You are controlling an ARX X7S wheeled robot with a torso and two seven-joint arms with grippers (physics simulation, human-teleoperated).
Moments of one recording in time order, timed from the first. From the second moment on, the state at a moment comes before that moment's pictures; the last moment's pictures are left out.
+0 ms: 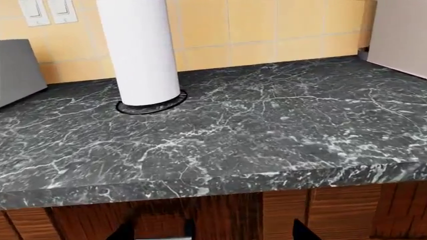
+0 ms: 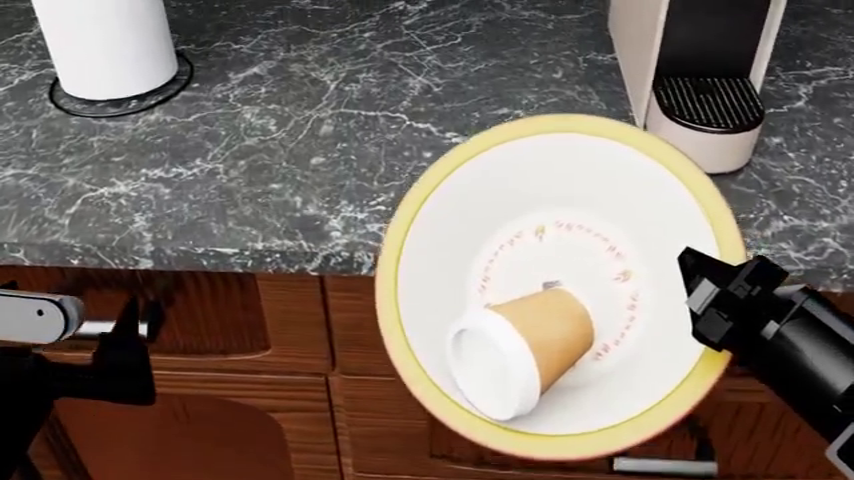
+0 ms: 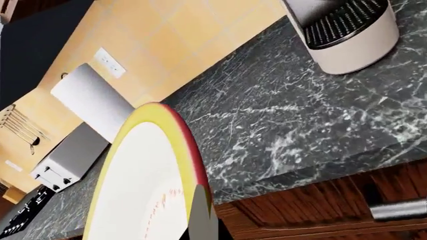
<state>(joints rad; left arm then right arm) -0.48 -0.52 0.28 0.10 -0.56 -0.51 -0.28 0.72 0.76 -0.16 0.28 1.50 0.72 -0.01</state>
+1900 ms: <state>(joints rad) -0.45 -0.53 0.27 0.08 -0.57 -0.47 -0.27 1.04 0.48 -0.36 0.88 1.28 0.65 -0.17</state>
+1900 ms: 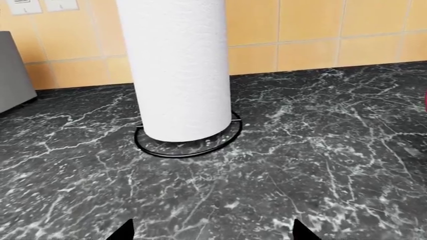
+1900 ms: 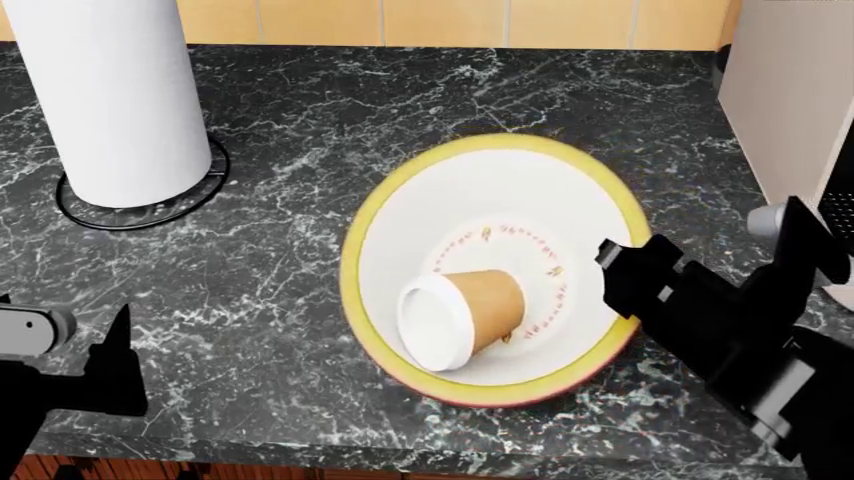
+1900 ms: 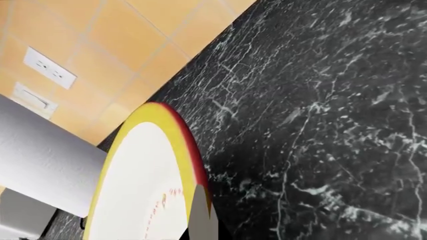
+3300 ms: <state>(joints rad) -0.45 -0.51 0.28 0.05 -0.57 -0.45 -0.27 1.02 0.49 -0.38 0.83 1.22 0.55 -0.09</state>
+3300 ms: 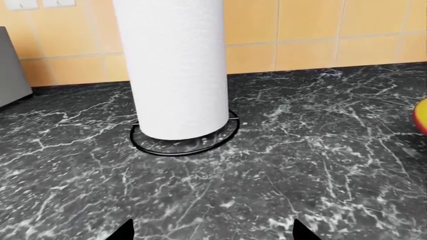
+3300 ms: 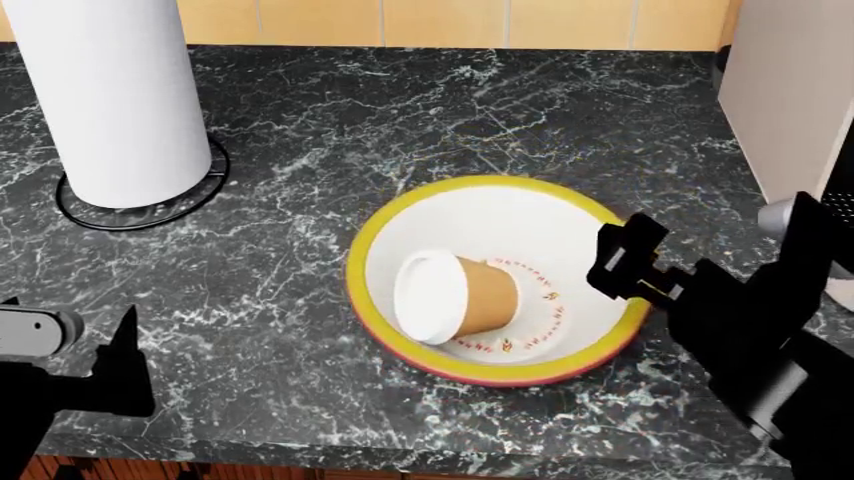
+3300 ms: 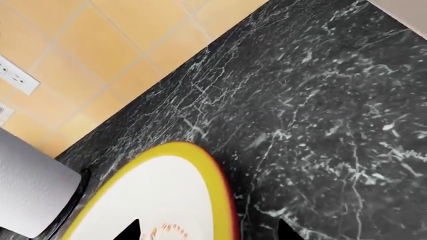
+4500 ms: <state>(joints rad) -0.68 -0.49 0.28 0.16 -0.66 -0.66 -0.34 0.72 0.95 -0.37 -0.32 0.94 0.38 0.41</state>
